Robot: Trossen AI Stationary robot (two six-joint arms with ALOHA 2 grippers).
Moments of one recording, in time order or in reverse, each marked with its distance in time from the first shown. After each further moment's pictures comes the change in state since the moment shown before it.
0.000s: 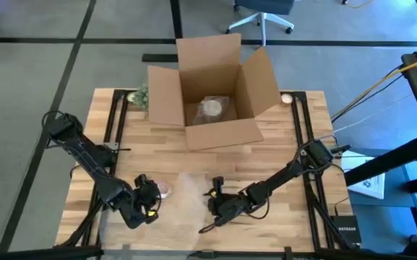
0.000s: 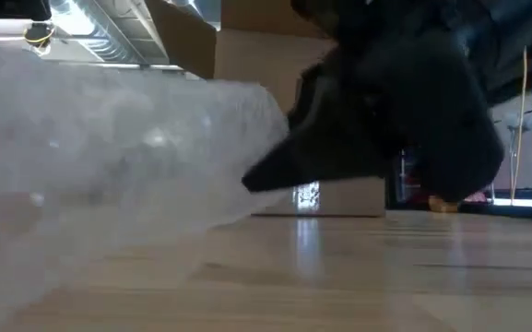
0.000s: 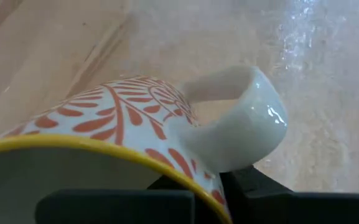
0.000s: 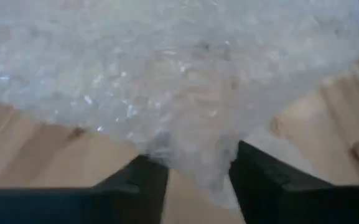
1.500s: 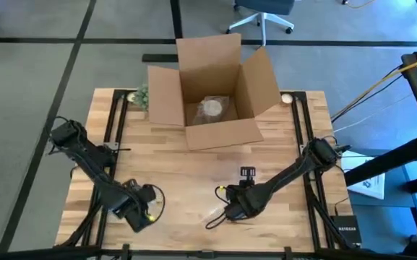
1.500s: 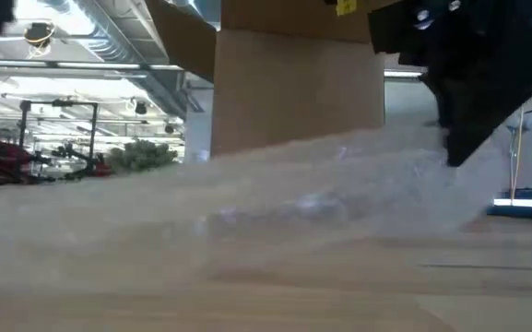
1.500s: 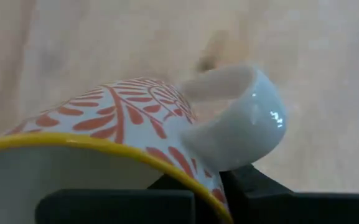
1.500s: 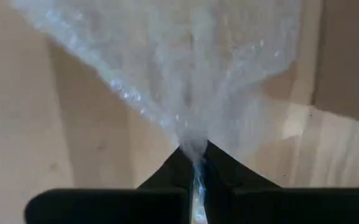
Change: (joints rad) left arm 0.033 0.108 0.229 -0.482 0.426 -0.133; right arm 0.044 -0.038 0.348 -1.406 -0.210 0.629
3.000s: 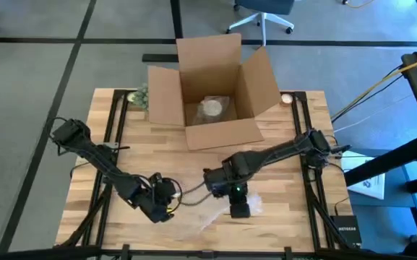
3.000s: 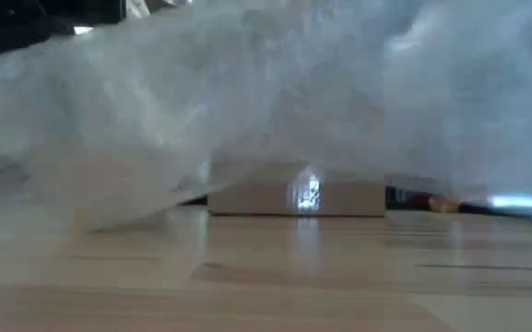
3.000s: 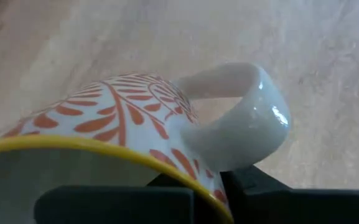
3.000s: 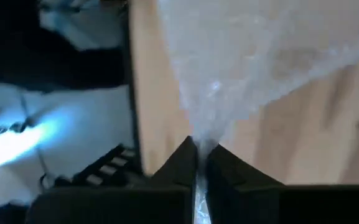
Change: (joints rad) left arm 0.146 0.022 -0.099 0.527 -0.302 0.324; right arm -0.221 0.000 0.384 -0.099 -0.859 -0.312
